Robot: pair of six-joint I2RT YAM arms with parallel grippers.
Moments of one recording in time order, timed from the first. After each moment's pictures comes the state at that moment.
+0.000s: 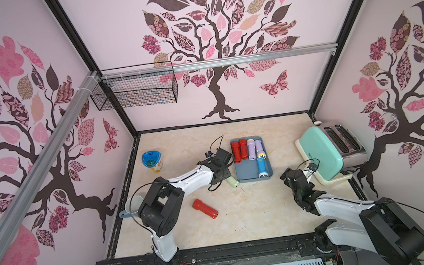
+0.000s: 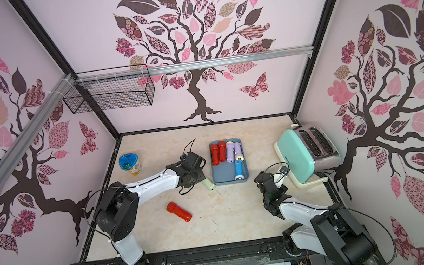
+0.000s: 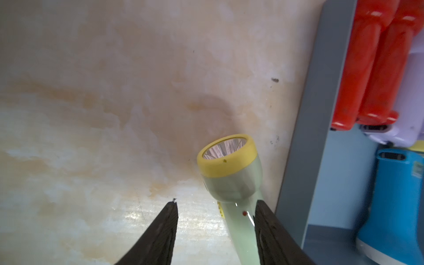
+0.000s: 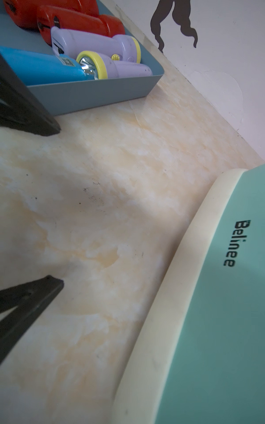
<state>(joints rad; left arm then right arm) -0.69 1.84 1.20 -0.48 -0.19 -0.95 0.39 1.18 0.24 0.25 0.60 0.94</state>
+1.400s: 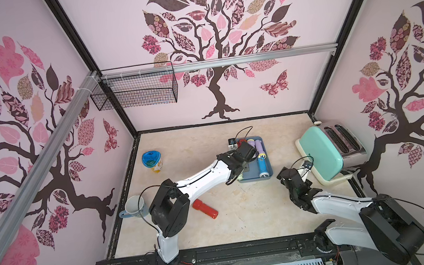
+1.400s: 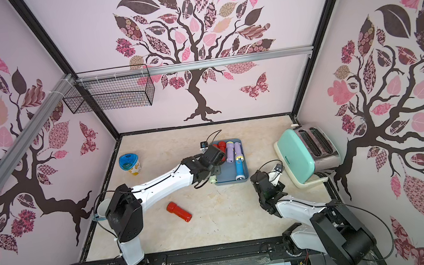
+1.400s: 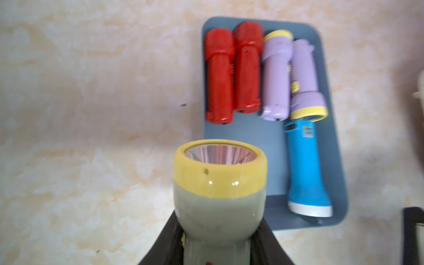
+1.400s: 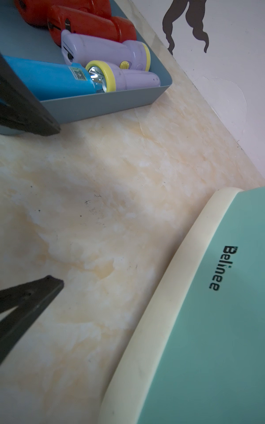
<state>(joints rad) -0.89 1.92 1.60 -0.66 -0.40 -0.76 0.47 1.20 0.29 0.20 0.70 0.91</state>
